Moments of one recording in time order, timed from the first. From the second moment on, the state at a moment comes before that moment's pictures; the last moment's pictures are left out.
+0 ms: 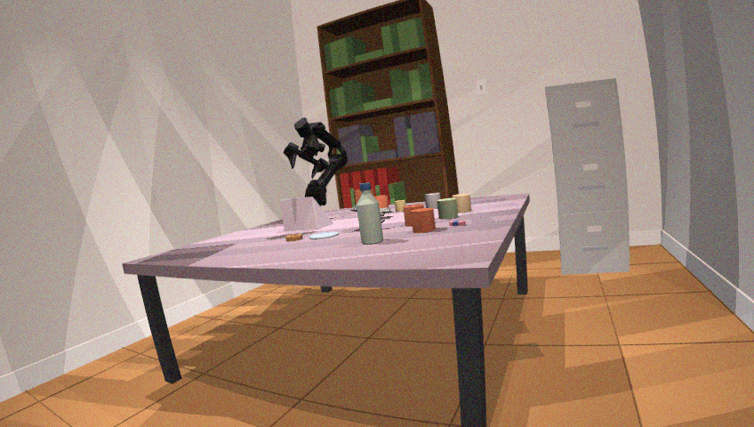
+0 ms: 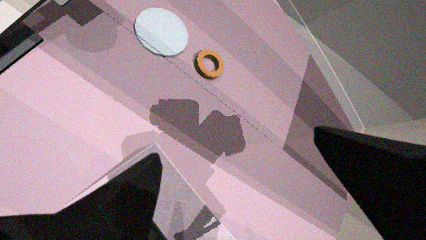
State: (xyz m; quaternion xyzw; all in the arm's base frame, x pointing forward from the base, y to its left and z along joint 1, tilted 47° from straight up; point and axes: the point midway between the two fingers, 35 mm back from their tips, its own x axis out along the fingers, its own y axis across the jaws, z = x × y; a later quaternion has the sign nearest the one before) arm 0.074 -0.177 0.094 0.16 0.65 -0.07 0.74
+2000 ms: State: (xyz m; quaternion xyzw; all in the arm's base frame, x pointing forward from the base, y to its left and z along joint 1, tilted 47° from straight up) arm 0.255 -0.063 0.136 0.48 0.56 0.22 0.64
